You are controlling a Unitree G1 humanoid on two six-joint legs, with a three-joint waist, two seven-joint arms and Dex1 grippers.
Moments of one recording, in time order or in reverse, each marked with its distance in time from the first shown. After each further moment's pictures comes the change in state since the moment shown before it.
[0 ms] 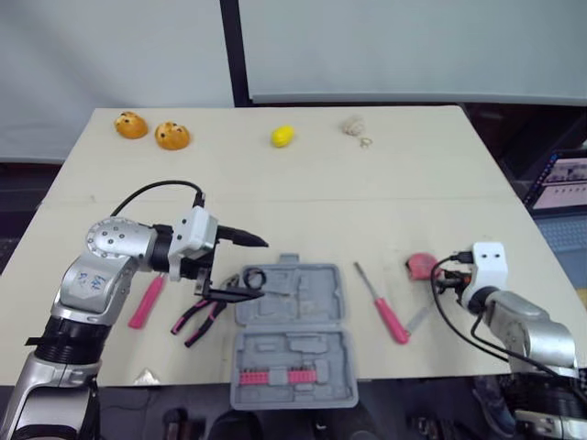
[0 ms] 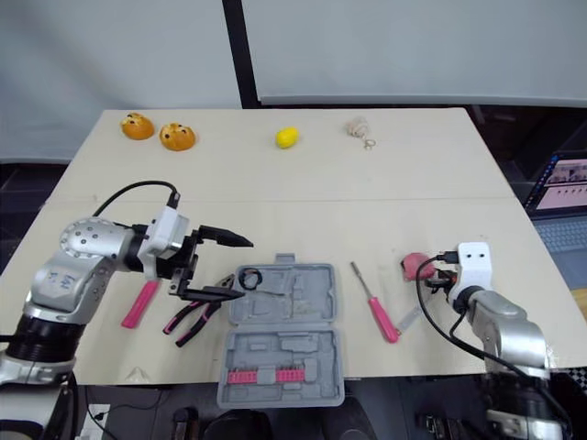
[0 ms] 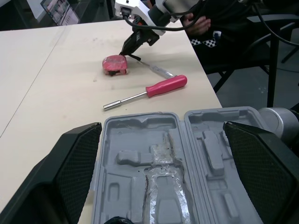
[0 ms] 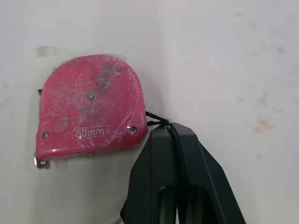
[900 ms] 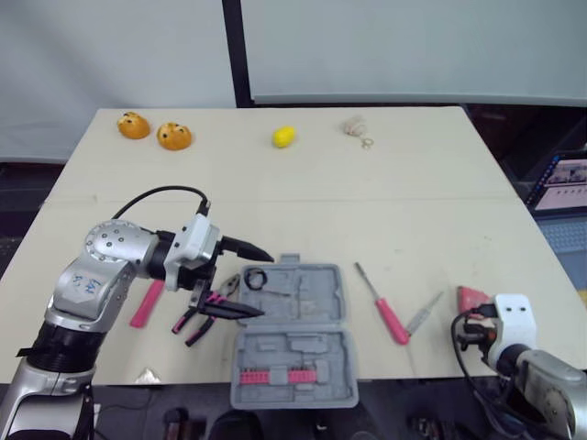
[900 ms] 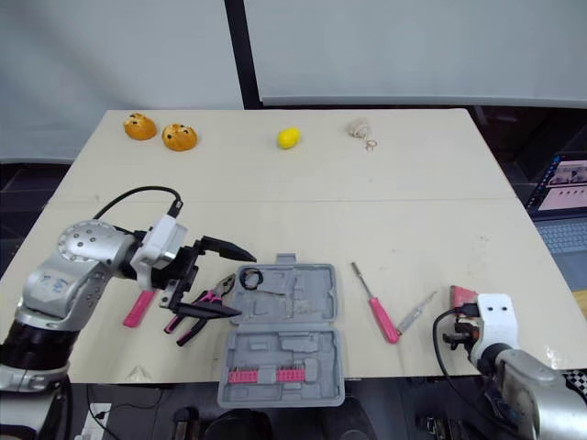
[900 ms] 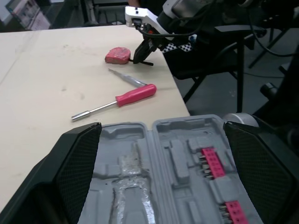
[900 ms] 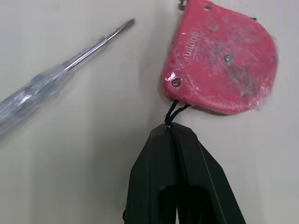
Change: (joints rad) left arm 0.052 0.057 0.000 -0.131 -0.079 0.100 -0.072; right arm 0.461 0.059 -0.120 -0.504 0.117 0.222 0.028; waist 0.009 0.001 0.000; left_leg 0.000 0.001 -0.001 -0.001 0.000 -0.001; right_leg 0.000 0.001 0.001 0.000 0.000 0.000
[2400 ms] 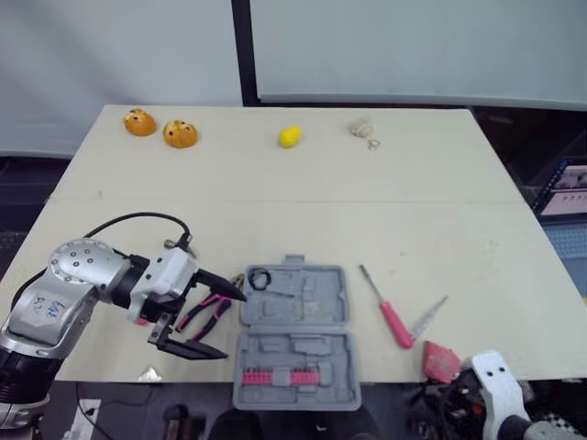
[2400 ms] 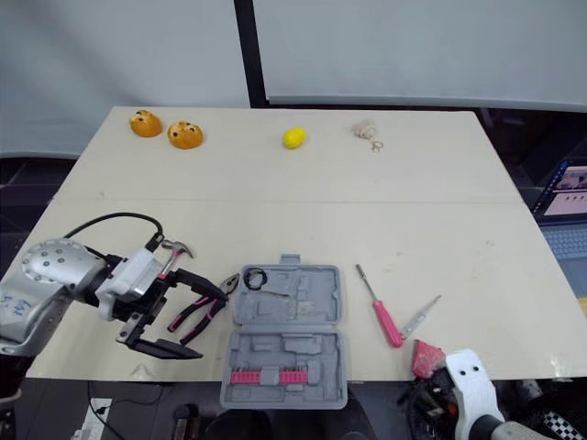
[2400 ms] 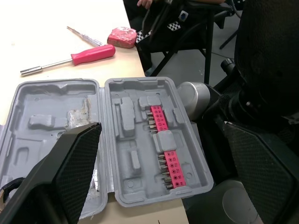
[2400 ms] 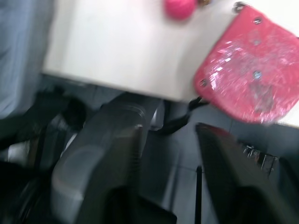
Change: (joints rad) left arm 0.154 0.165 0.042 -0.056 -0.038 -0.024 -0.094; right arm 0.492 -0.124 -0.131 -0.534 0.292 0.195 0.222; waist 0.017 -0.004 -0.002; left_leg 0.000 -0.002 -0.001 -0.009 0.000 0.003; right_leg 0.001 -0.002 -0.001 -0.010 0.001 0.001
